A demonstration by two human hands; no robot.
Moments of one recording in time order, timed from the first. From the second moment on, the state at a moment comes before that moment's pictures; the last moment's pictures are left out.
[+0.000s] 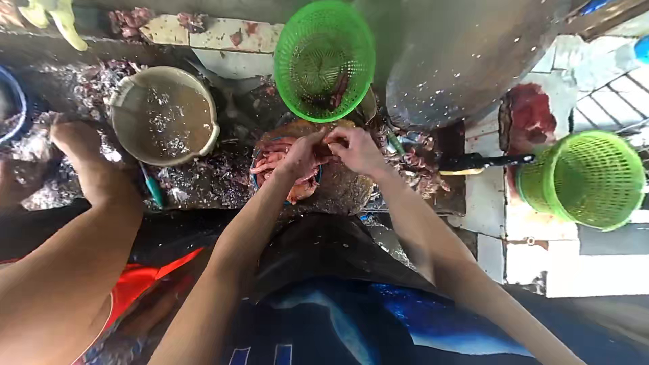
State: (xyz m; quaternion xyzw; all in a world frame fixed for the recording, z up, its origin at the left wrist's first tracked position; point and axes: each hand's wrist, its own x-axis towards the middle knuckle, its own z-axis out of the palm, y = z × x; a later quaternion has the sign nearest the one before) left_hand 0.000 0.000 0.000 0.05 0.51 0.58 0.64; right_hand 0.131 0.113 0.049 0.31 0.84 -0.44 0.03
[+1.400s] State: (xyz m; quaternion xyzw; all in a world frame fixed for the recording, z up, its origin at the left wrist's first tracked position) left_hand -0.041 0.007 -0.055 0.69 0.69 0.06 0.21; right_hand 0.191 -0.014 -0.093 0.34 0.90 -0.26 -0.10
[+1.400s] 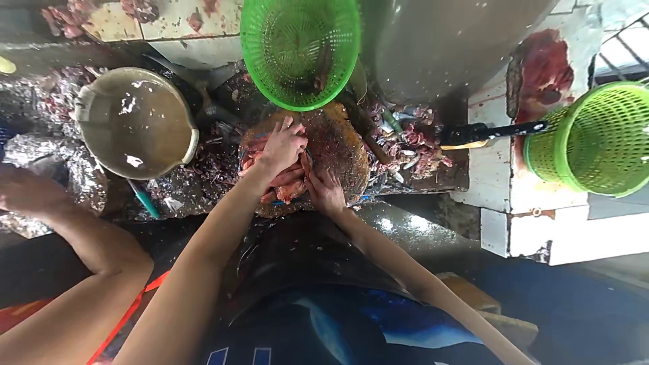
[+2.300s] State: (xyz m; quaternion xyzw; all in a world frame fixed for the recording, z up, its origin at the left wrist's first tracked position) left_hand -0.042 -0.225 -0.030 0.18 0.93 0.32 0.05; right_hand -0.014 0.294 -0.047 0.14 0.96 0.10 0.22
